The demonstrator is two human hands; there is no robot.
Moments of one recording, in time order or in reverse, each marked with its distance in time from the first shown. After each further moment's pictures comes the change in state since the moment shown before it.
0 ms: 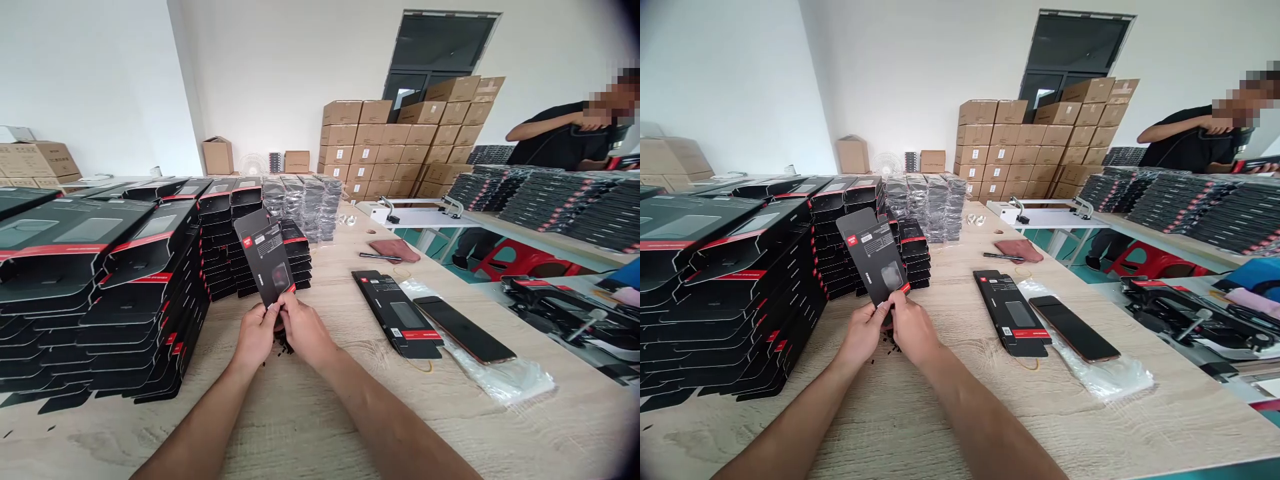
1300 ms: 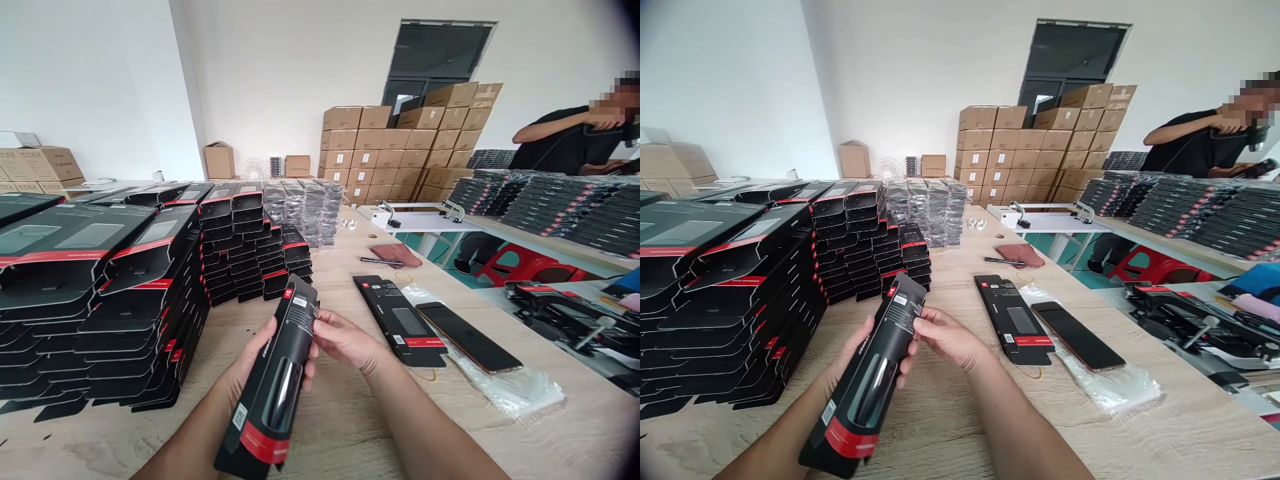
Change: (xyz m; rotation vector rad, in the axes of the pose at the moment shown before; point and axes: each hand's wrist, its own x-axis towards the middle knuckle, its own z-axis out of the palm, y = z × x) left_hand -0.031 0.039 -0.003 -0.679 -0.741 -0.612; right_hand -0.020 0.022 -0.052 1.315 -0.425 0.302
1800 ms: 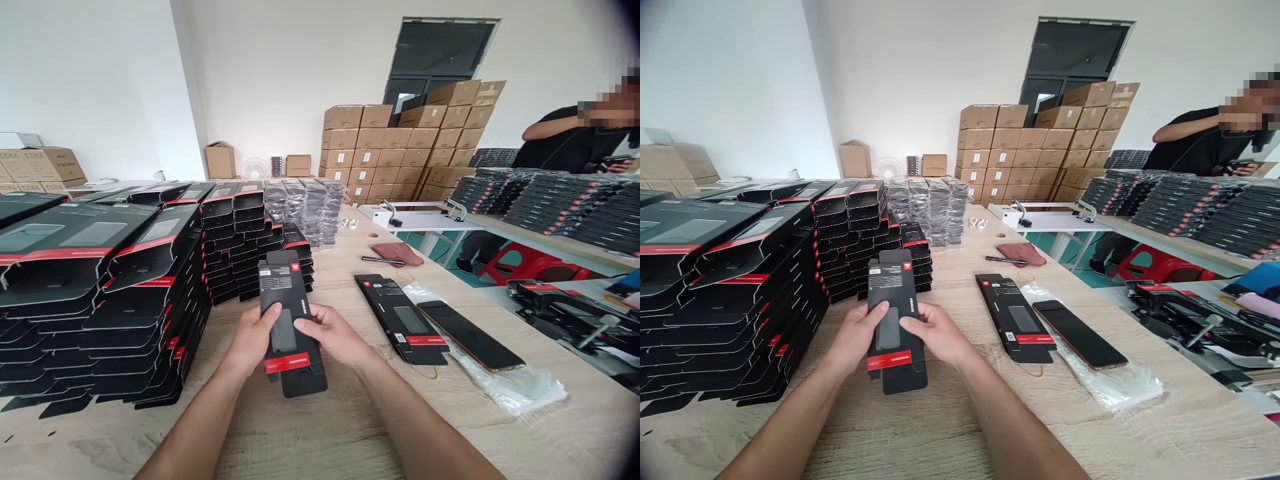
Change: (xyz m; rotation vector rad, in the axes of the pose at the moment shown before) left_hand 0.010 0.014 -0.012 0.577 0.688 0.466; right_hand 0.013 0.007 0.012 -0.174 0.173 -0.130
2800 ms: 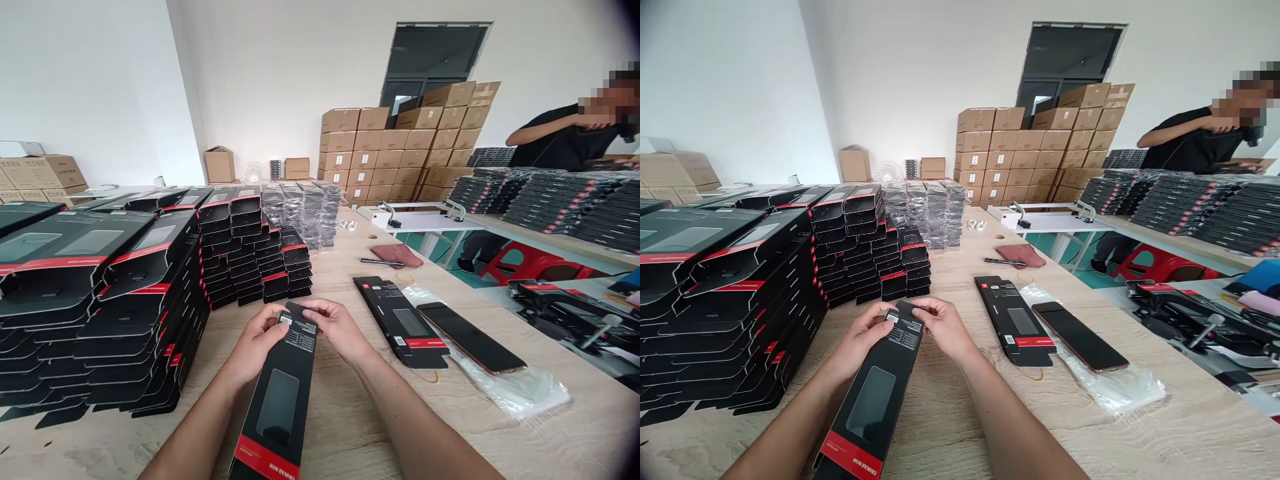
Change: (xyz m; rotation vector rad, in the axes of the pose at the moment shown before) left_hand -0.004 0.004 0.000 -0.025 -0.283 0.078; right_hand 0.010 0.006 -0.019 -0.150 0.281 -0.090
